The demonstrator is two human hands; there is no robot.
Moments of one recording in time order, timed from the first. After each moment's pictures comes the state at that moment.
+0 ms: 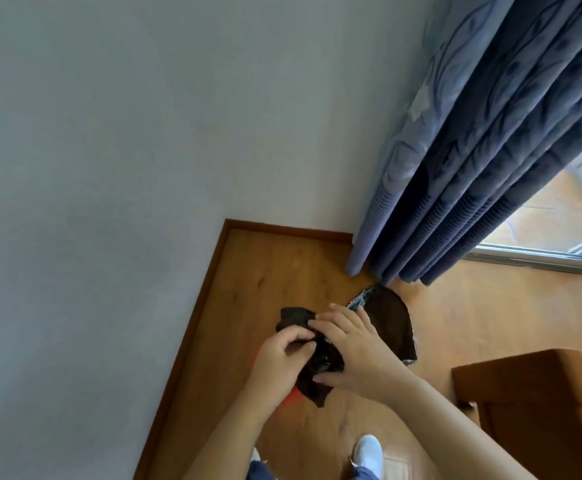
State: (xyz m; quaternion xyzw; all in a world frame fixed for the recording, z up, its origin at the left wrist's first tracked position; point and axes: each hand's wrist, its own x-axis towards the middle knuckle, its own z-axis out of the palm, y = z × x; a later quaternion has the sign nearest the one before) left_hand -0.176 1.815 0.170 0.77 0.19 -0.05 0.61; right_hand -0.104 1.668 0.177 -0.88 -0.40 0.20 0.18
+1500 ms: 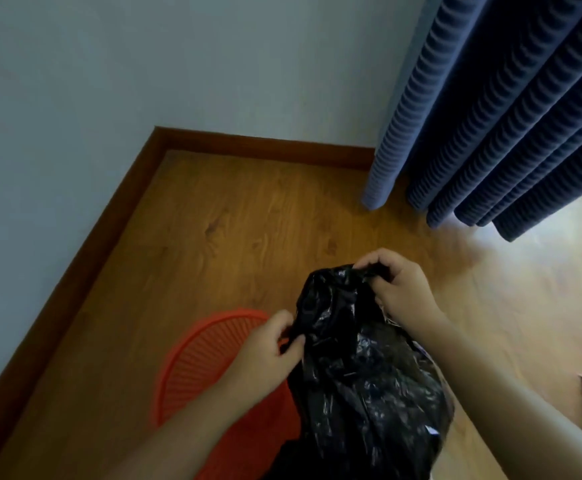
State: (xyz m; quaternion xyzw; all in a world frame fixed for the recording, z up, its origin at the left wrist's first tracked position) left_hand -0.086 1.839 -0.422 0.83 0.07 -0.05 0.56; right_hand 0.039 1.659 -0.387 -0.83 -0.18 0.09 0.52
